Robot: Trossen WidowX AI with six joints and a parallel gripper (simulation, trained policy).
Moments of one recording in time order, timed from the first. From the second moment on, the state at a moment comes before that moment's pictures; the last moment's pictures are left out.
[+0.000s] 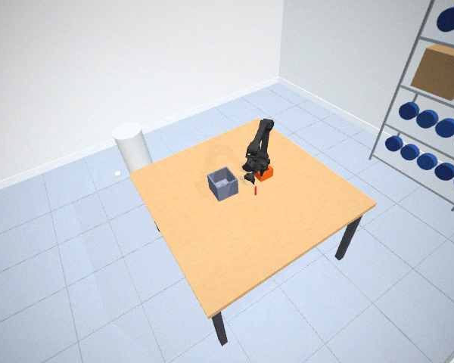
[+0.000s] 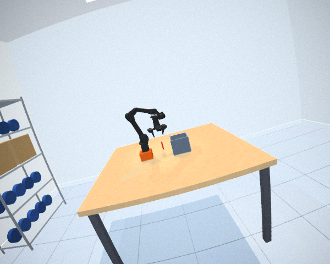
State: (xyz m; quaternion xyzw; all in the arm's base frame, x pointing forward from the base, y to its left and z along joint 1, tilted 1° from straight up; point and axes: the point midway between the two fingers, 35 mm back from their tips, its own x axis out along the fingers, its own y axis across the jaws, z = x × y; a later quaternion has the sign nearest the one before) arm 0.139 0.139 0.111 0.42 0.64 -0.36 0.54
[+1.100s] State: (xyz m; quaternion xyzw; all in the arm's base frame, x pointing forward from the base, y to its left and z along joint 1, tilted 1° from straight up) arm 0.145 0.136 0.009 0.39 0.61 -0.42 0.55
